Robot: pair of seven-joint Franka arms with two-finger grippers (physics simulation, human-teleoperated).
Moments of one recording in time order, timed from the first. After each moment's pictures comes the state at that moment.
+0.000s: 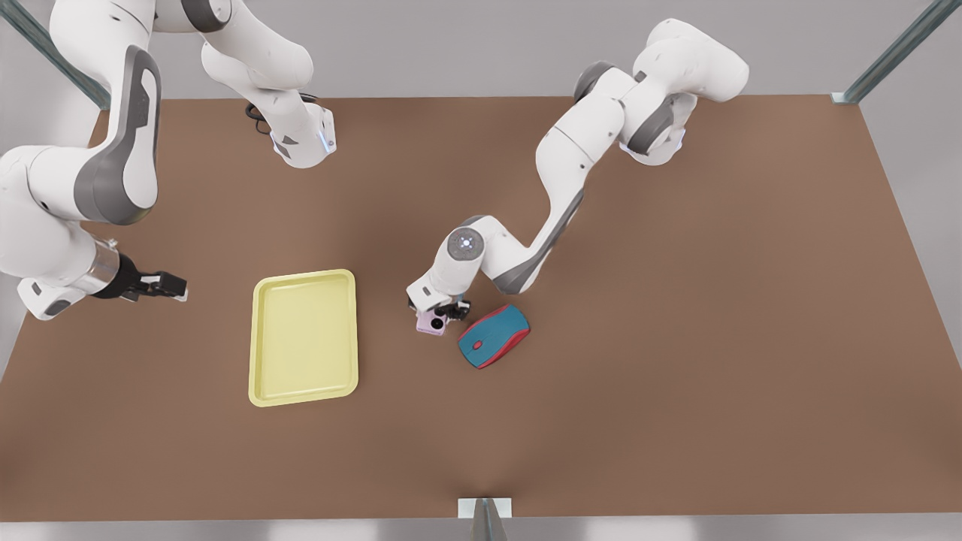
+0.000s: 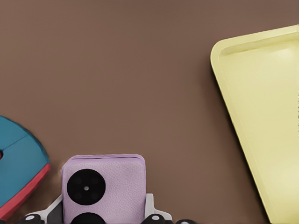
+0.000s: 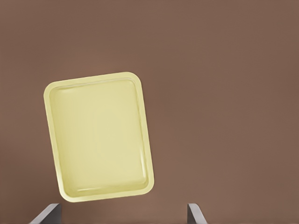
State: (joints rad) left arm -0.81 1.08 -0.07 -1.01 -0.02 2.40 -0.64; right arm -0.12 0.22 0.04 -1.48 0.01 1.64 -0.07
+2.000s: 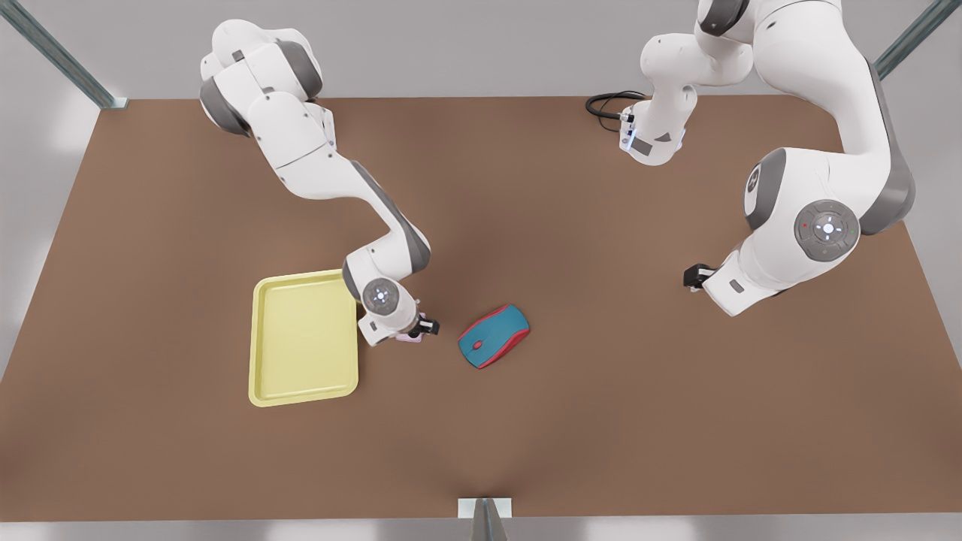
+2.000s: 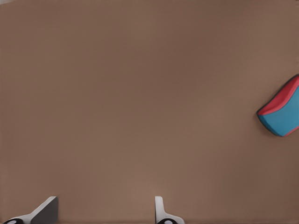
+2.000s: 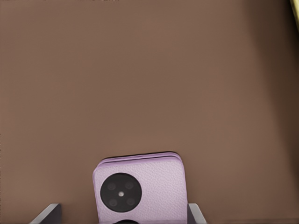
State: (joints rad) left arm -0.10 0.31 -0.11 -1.35 0.11 1.51 -0.04; right arm 0.45 0.74 0.10 -1.64 0.03 2.32 0.75
